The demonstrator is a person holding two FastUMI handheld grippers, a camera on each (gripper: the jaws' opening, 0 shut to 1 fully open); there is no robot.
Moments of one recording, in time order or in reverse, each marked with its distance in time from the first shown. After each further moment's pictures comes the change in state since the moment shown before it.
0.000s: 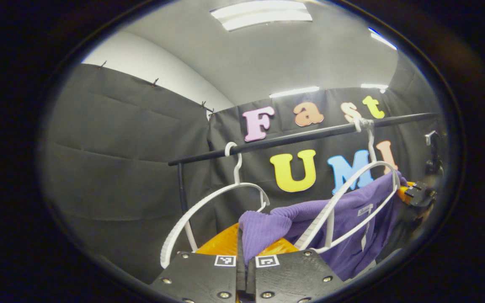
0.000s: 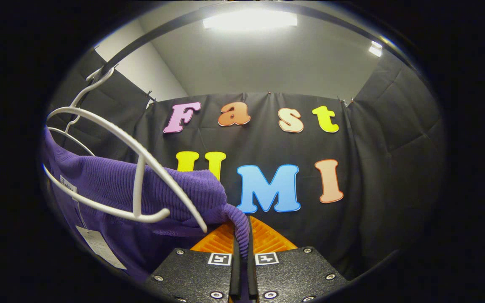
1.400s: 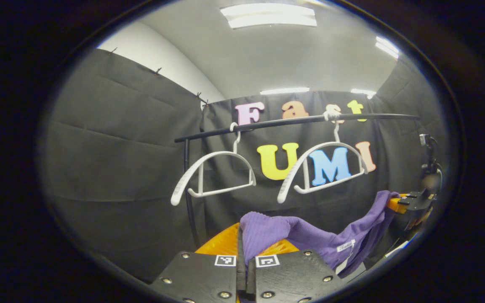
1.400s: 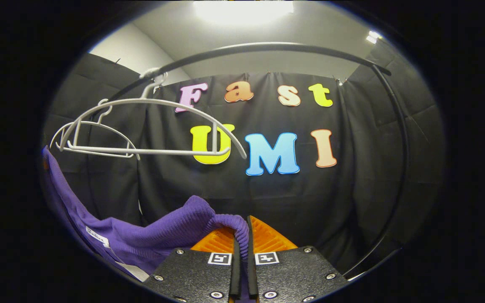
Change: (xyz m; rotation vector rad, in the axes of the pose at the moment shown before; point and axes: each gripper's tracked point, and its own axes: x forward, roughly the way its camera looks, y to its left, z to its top) left arm -0.110 0.010 -0.046 -0.097 0.018 -0.136; right arm -0.183 0.046 -0.022 0.040 0.193 0.023
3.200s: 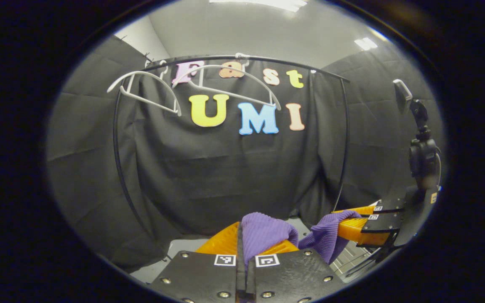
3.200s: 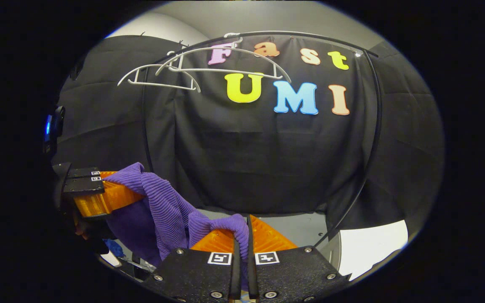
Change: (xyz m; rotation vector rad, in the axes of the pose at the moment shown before) left arm -0.123 -0.140 -0.196 -0.025 0.334 -0.437; right arm -0.216 0.102 -0.174 -0.038 0.411 0.113
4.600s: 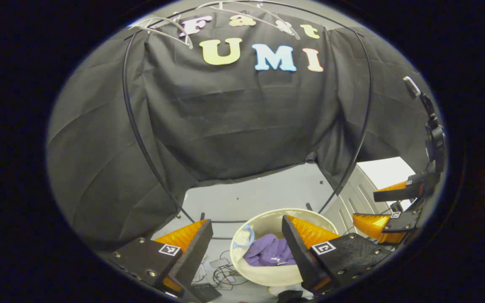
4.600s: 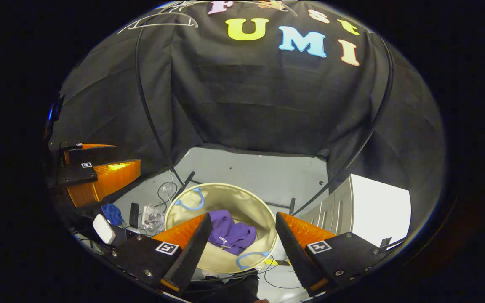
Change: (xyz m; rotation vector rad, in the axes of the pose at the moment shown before) left arm -0.008 0.039 -0.154 -0.006 0.354 0.109; right arm 0.000 0.008 -0.145 0.007 0.397 0.001
